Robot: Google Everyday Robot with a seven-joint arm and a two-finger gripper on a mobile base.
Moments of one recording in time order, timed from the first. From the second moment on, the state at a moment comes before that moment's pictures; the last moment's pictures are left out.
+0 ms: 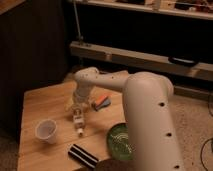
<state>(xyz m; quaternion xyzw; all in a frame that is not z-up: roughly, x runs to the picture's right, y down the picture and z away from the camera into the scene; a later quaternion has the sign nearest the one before) -0.175 0.108 0.878 -0.40 0.06 0.53 0.74</state>
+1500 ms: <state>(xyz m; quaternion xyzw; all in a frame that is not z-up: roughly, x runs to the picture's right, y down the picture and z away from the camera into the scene) -0.182 0.124 0.897 -0.40 0.10 0.51 0.75</state>
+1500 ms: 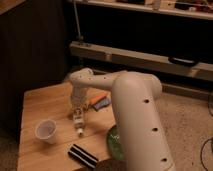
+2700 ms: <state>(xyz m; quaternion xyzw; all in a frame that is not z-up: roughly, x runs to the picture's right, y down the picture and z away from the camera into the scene) -0.155 0.124 0.880 -0.40 0.11 0.52 0.75</state>
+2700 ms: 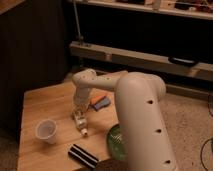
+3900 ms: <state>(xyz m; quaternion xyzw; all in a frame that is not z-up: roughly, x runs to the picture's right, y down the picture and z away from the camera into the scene) -0.035 0.117 0.723 -0.36 0.05 0.49 0.80</state>
